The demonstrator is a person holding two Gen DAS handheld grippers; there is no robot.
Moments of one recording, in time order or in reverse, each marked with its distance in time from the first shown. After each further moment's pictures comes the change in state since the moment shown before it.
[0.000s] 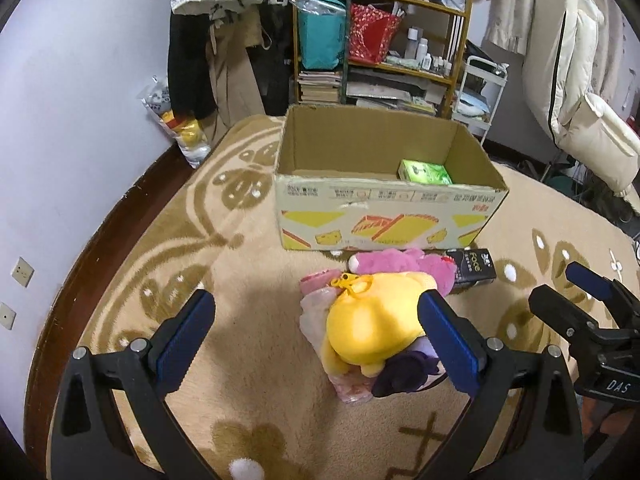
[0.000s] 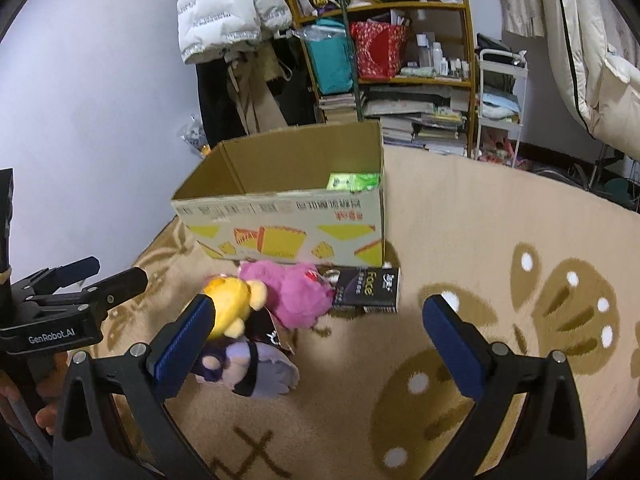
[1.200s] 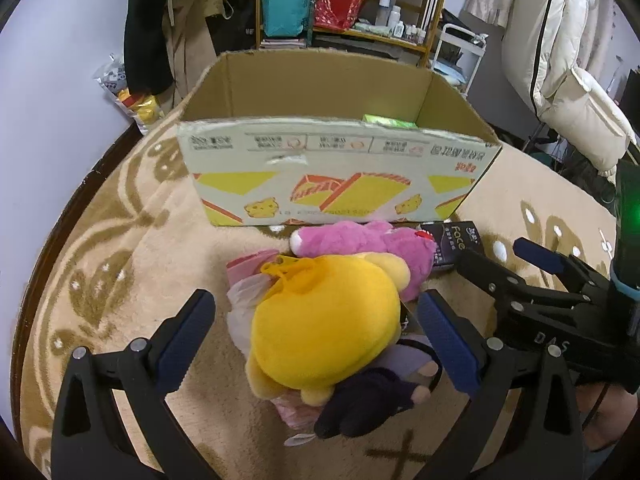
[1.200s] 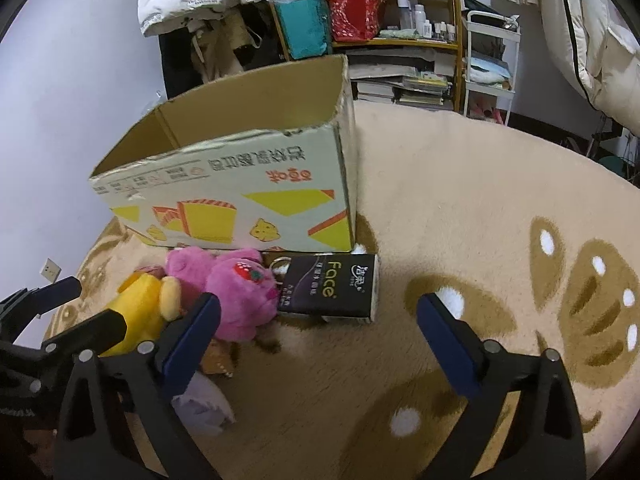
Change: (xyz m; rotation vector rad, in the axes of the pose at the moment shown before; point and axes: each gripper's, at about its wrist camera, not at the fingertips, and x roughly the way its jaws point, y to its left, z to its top) left arm 0.064 -0.035 -0.010 0.030 0.096 -0.106; right arm 0.084 -0.030 -0.006 0.039 0.097 -0.071
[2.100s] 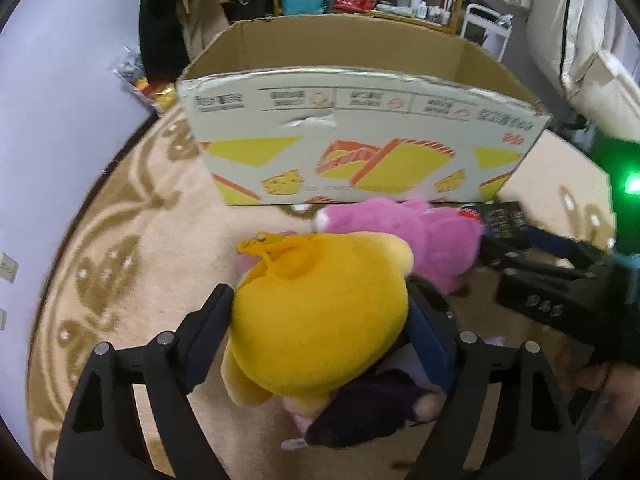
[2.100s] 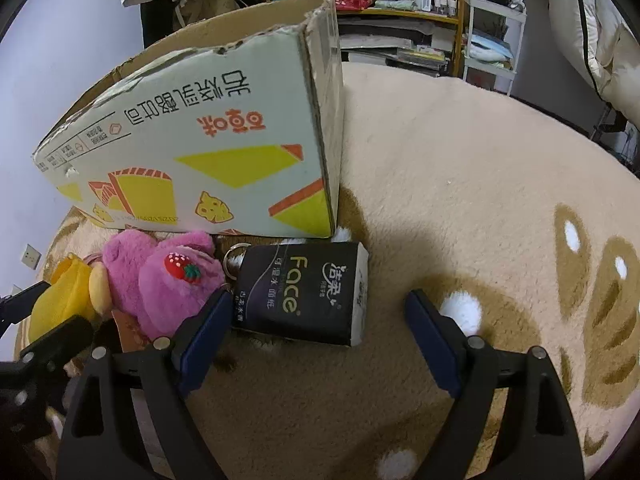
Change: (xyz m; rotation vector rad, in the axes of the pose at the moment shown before) left arm 0.028 0.004 -0.008 -0.002 0.044 0.115; right arm 0.052 -0.010 0.003 -0.009 0.098 -0.044
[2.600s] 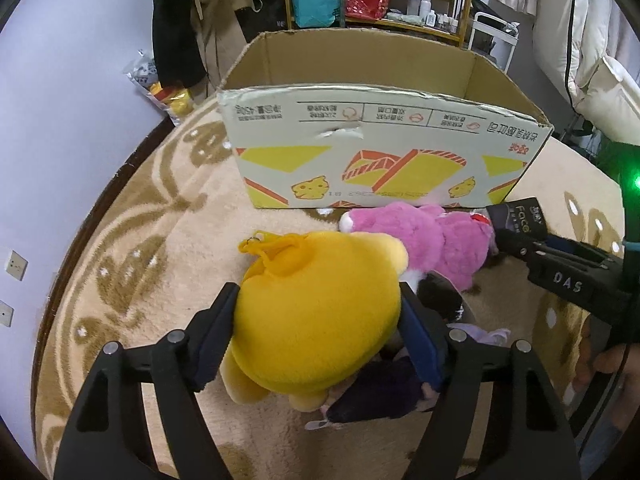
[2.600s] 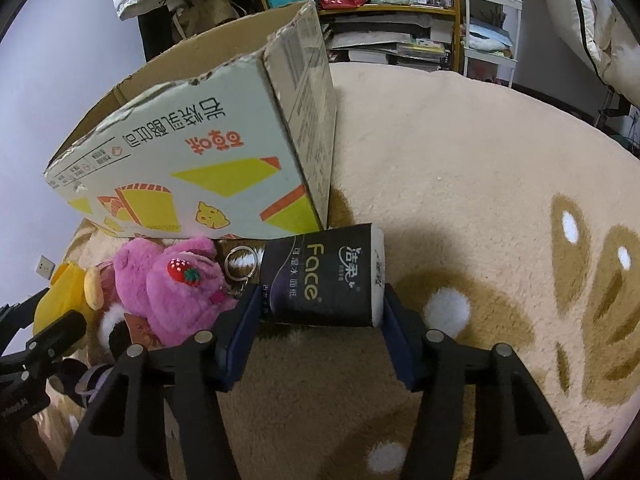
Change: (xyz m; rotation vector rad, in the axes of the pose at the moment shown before) left arm -0.018 0.011 -0.003 -0.004 -0.032 0.026; right arm -0.007 -0.018 0.002 0.038 0.000 0.047
